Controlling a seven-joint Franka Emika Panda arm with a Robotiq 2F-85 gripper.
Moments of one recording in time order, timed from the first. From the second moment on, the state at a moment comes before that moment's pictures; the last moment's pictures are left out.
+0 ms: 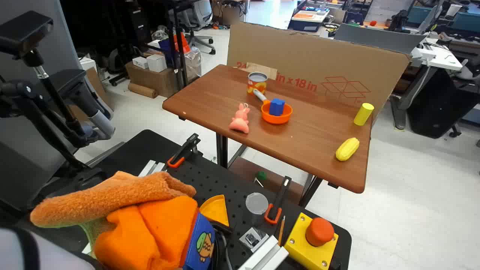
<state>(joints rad) 0.11 -0.44 0.15 -2.16 0.07 1.79 0.11</state>
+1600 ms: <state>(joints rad) -0.01 -0.17 -0.03 -2.15 -0.03 1.89 -0.09</state>
